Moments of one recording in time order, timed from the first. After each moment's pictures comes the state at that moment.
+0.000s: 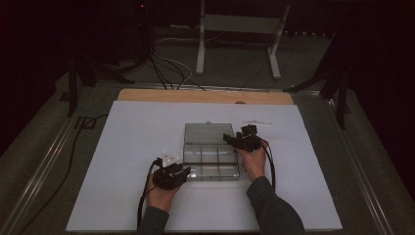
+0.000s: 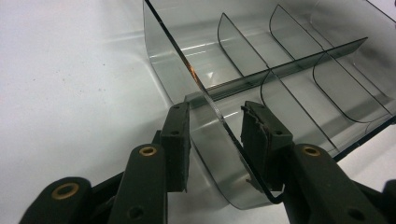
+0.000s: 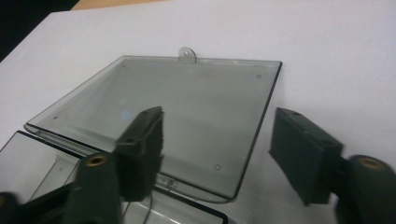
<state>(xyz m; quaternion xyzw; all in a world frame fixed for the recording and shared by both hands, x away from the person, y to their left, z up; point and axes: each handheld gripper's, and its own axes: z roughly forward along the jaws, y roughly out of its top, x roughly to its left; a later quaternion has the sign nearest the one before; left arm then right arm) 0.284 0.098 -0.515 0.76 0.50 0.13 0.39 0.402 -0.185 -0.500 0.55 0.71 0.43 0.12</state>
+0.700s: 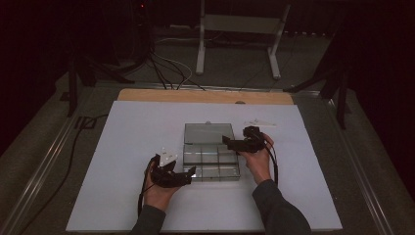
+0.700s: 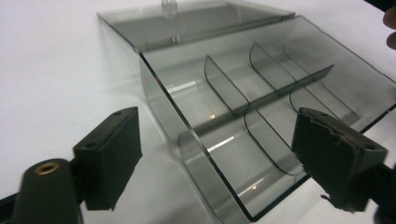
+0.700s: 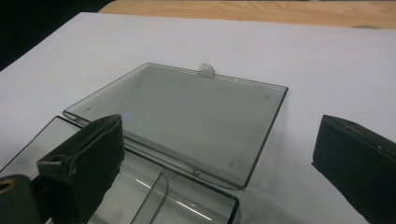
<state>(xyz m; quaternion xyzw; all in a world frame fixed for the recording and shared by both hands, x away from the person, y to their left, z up) 0.282 0.103 -0.491 0.76 0.46 0.16 0.43 0.385 -0.189 -0.478 0.50 0.73 0.45 0.14</state>
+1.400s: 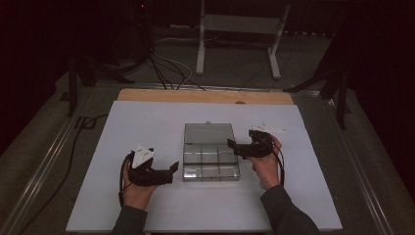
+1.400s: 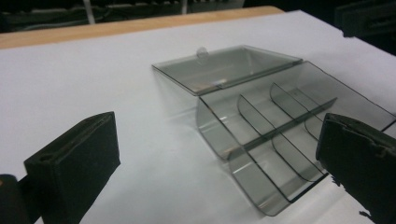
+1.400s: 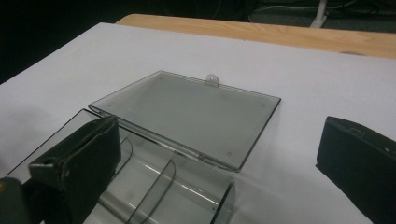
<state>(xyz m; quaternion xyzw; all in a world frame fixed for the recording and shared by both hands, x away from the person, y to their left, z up) 0.269 0.158 -0.461 0.73 0.45 0.21 0.47 0.361 -0.205 -0.464 0.46 0.73 0.47 0.17</state>
